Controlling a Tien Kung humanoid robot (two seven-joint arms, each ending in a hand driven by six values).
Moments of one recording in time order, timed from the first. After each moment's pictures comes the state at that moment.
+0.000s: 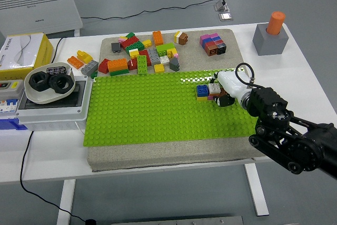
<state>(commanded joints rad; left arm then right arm) -0.01 0.04 -1.45 -0.18 2.16 -0.17 0.23 0.65 -0.21 0.63 1.11 -2.00 -0.03 -0.38</state>
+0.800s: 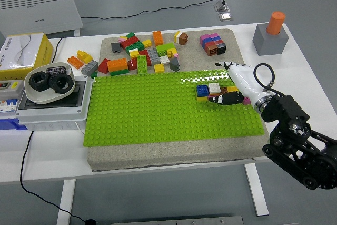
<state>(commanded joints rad) 0.00 0.03 -1.44 -0.18 2.14 -0.16 0.22 0.45 -0.27 0.79 1.28 -2.08 -0.24 -0.27</state>
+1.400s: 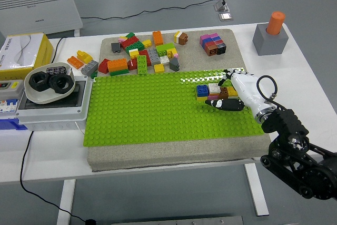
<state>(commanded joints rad) 0.00 0.03 -1.45 -0.18 2.15 -0.16 0.22 0.43 -0.24 0.76 1.21 -2.07 -0.32 -0.24</state>
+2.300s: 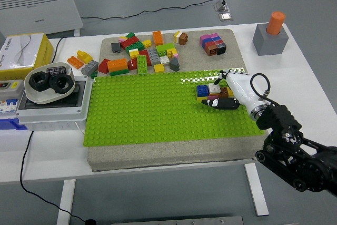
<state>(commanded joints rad) 0.00 0.03 -1.45 -0.18 2.16 -0.16 0.22 0.49 -0.22 0.71 1.13 -2.04 -0.30 -0.25</state>
